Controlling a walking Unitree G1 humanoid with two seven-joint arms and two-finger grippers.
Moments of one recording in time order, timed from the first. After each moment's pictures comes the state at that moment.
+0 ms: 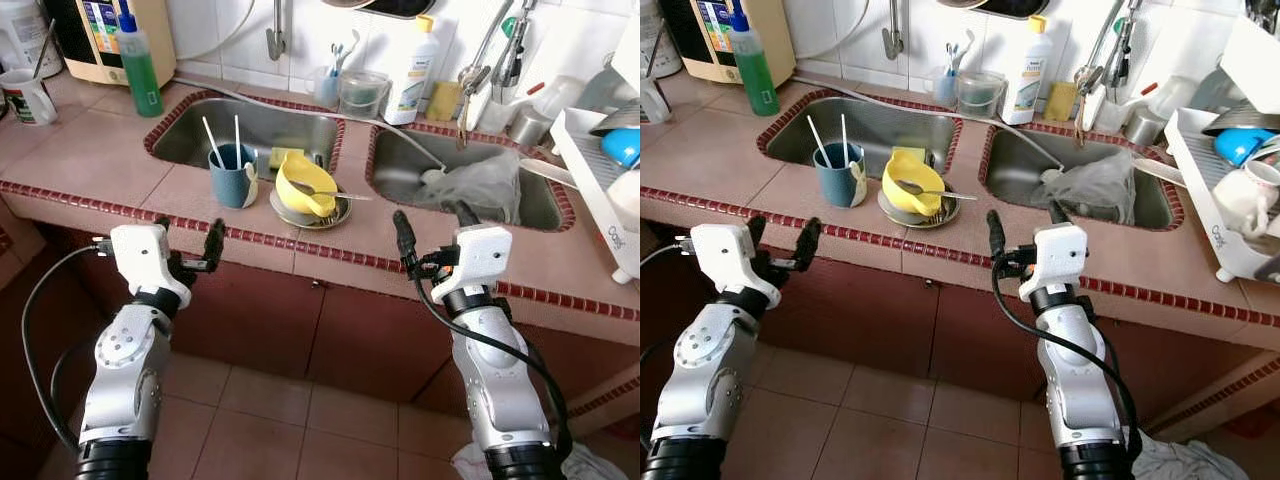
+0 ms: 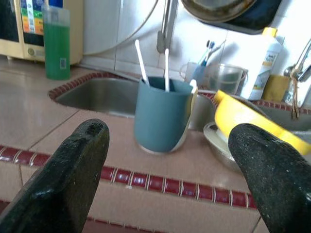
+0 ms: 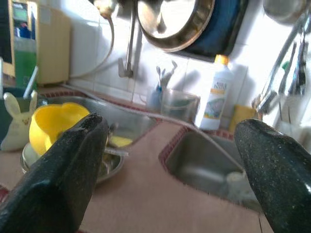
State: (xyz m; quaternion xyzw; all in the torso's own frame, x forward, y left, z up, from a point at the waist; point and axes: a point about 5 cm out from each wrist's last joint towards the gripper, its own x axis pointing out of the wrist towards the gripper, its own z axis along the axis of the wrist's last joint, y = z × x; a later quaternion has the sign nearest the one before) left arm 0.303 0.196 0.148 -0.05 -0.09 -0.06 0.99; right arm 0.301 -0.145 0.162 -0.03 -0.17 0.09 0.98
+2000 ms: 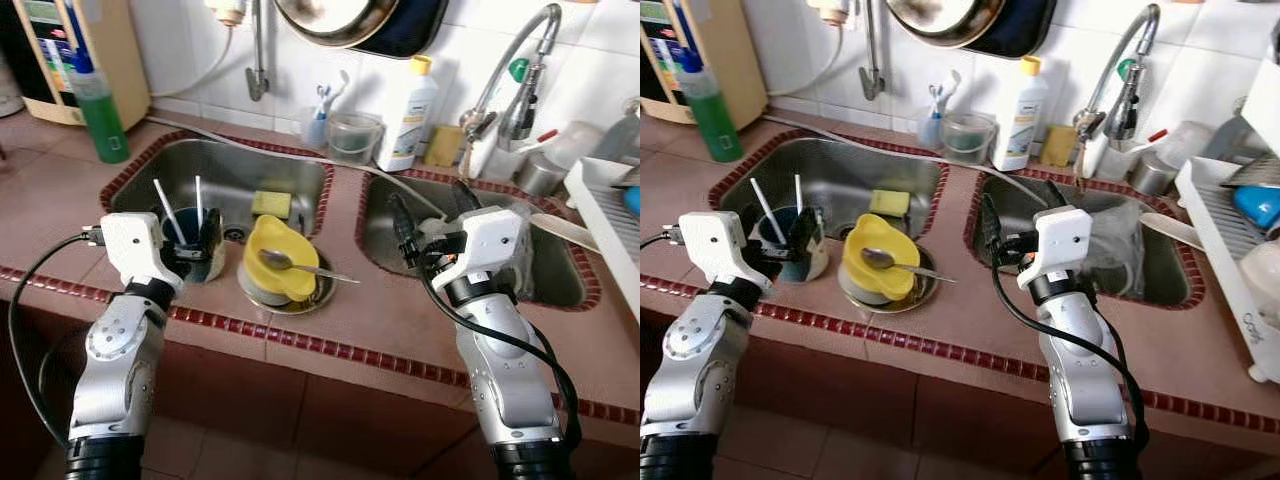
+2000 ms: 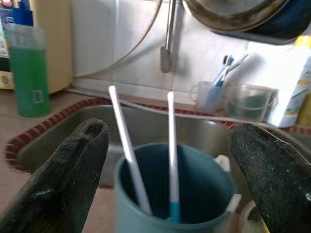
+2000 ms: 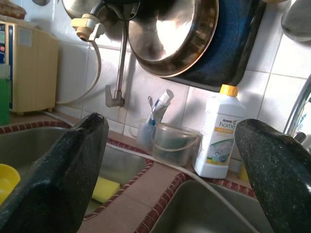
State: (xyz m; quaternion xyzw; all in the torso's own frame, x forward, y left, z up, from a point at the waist) left arm 0.303 0.203 0.158 -0.02 -0.08 -0.05 1.00; right arm 0.300 -0.139 0.178 -0.02 -0.19 0.12 0.97
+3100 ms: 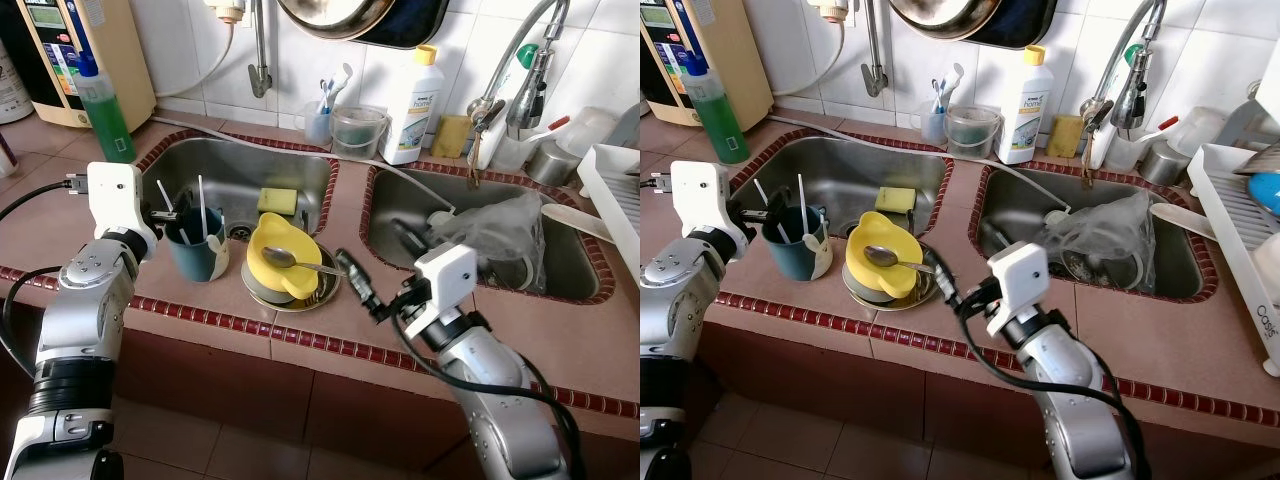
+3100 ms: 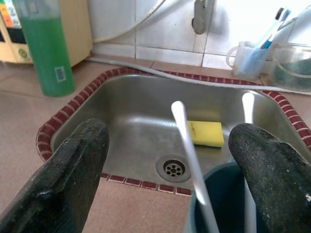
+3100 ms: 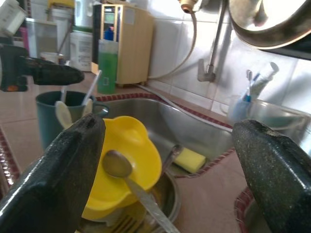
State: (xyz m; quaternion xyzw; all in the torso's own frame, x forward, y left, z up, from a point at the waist) left arm 0.347 0.238 0.183 0.00 0.03 -0.01 1.00; right arm 0.257 -0.101 0.163 -0.02 -0.12 0.31 0.94
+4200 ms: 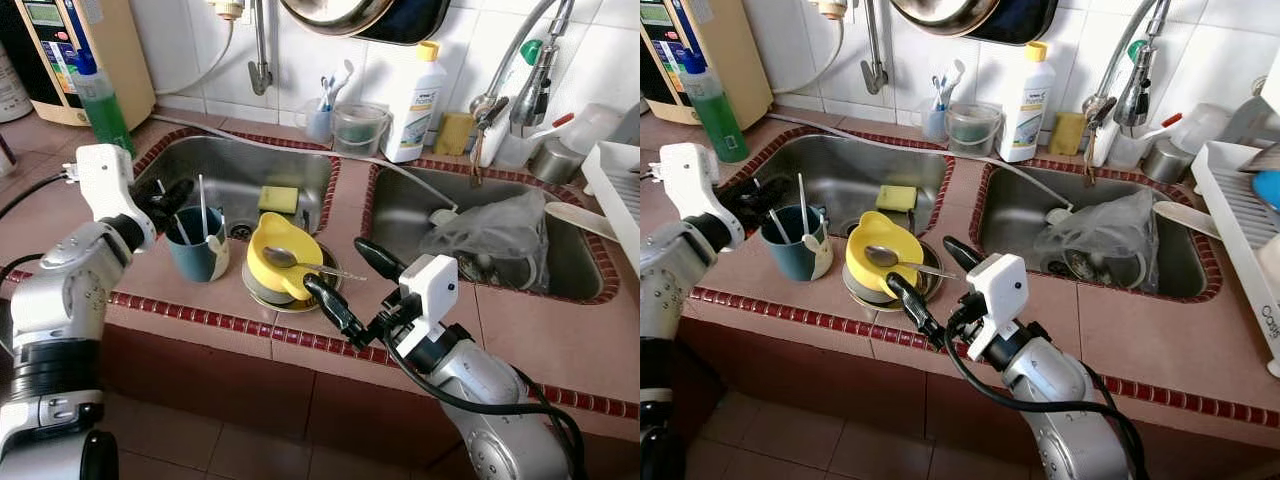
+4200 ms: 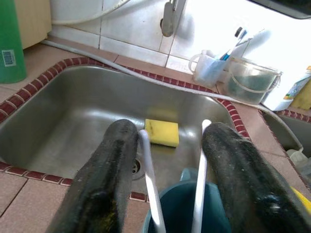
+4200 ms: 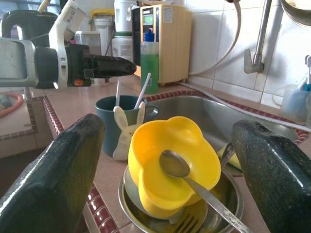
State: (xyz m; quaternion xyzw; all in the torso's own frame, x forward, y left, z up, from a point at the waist) left arm 0.348 0.237 0.207 -0.10 0.04 -0.09 0.99; right arm 0.238 -0.085 0.169 0.04 -0.09 0.38 0.92
